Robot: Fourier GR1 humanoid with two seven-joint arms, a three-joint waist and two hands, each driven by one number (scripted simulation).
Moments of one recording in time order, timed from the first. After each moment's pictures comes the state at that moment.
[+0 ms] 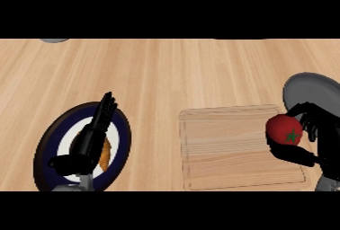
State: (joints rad) left arm -0.01 0.05 -0.14 -1.58 0.00 0.05 -0.11; right arm -0.02 -0.06 -0.13 -1.95 0.91 0.05 0.22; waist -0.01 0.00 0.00
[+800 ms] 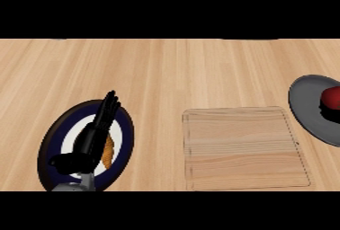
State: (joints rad) left arm -0.02 0.04 -0.15 -1.59 -0.01 0.02 -0.09; right arm -0.31 -0.33 -0.53 -1.25 0.76 -0.35 -0.16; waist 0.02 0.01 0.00
